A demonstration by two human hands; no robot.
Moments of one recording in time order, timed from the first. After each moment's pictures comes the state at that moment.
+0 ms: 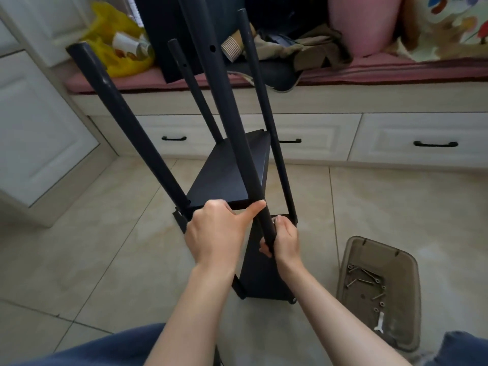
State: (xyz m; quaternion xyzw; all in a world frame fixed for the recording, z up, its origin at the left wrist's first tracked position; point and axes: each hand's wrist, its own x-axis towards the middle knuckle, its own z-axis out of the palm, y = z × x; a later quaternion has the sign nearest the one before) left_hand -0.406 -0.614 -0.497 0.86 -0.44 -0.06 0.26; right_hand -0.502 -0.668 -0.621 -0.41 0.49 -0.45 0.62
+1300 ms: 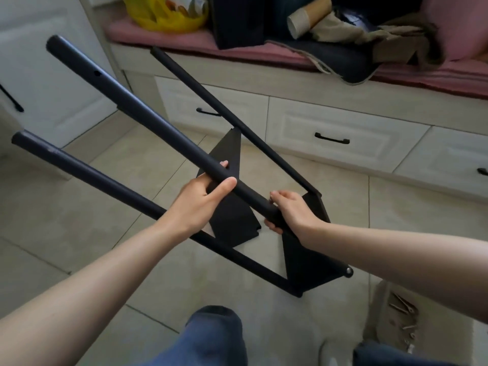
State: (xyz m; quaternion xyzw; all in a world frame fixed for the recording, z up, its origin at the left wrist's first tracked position) left_hand -0.227 -0.613 -0.526 0.70 -0.51 -0.32 0.39; right_hand -0.411 -0.711 -0.568 -0.58 0.46 -0.19 0.65
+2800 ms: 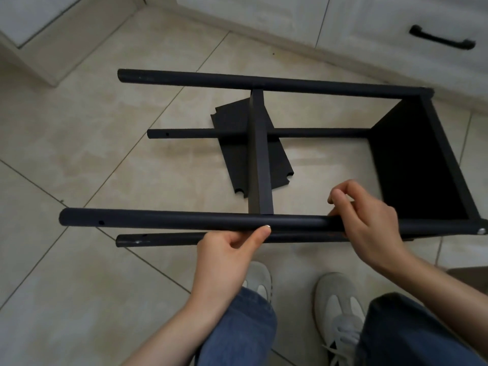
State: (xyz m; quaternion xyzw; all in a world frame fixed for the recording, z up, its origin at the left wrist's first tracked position) left_hand -0.296 -0.563 -0.693 0.78 -0.24 -0.36 0.45; right_hand -0.460 -0.719 -0.708 -0.80 0.48 -0.16 0.32
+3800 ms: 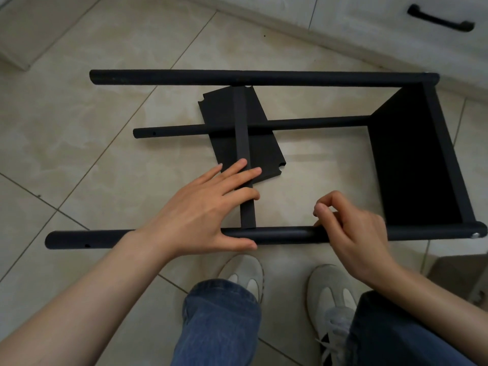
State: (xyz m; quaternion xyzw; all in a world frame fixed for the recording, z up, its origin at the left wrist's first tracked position) left_hand -0.214 -0.600 -0.694 0.63 -0.75 -0.19 0.05; right_hand -0.471 -0.699 -0.725 -0.84 0.43 -0.14 0.30
